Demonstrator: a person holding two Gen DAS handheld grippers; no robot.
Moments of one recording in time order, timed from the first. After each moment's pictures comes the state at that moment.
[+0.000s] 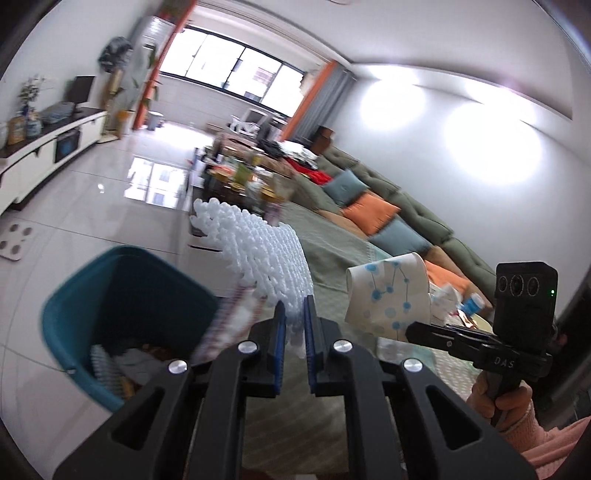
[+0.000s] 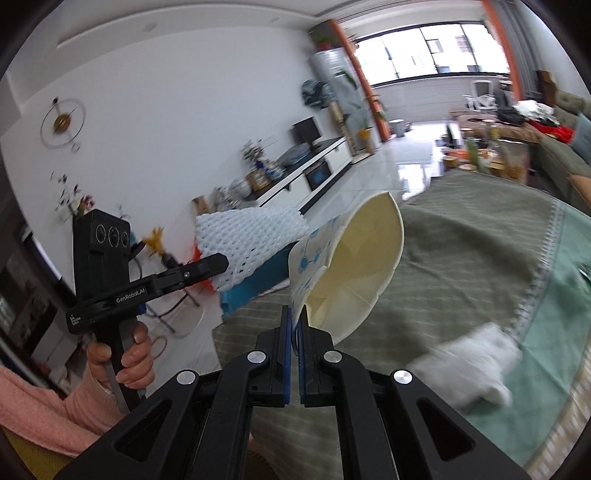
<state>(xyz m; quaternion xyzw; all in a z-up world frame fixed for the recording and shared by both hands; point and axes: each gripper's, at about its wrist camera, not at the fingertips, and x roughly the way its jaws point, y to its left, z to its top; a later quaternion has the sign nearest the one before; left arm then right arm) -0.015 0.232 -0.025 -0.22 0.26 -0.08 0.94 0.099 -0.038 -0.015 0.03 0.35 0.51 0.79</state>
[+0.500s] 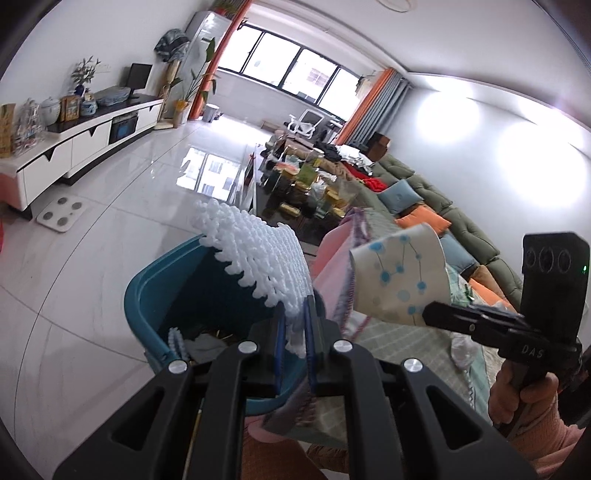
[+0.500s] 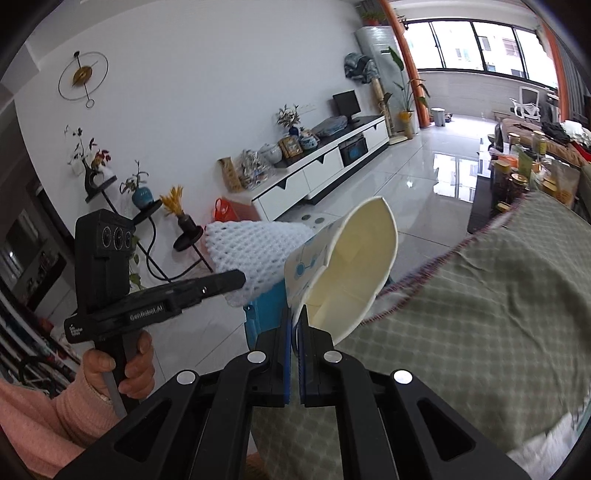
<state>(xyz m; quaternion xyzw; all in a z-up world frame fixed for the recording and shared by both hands) -0.035 0.300 -0.050 -0.25 0.28 0.02 0.93 0.099 0.058 -0.022 -0.04 0.36 0.55 0.75</state>
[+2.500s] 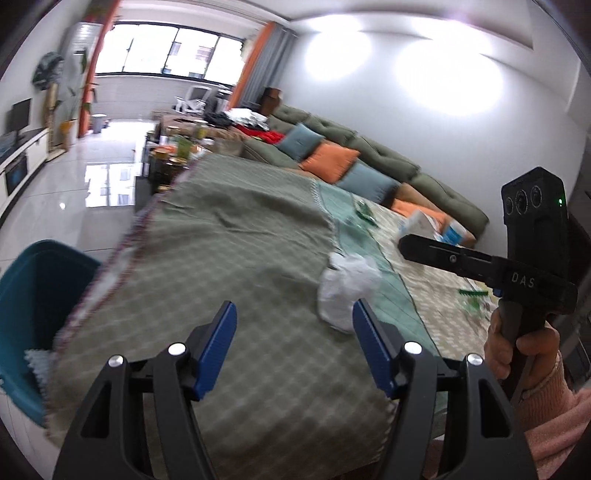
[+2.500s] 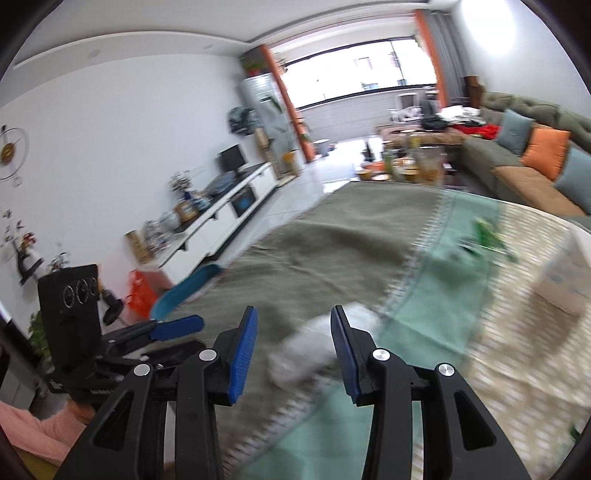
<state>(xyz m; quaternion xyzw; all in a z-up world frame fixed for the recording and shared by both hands) 0.029 0.115 -0.058 -0.13 0.31 -0.19 0.92 0.096 -0.139 -0.016 0.06 0.33 0.35 0.88</state>
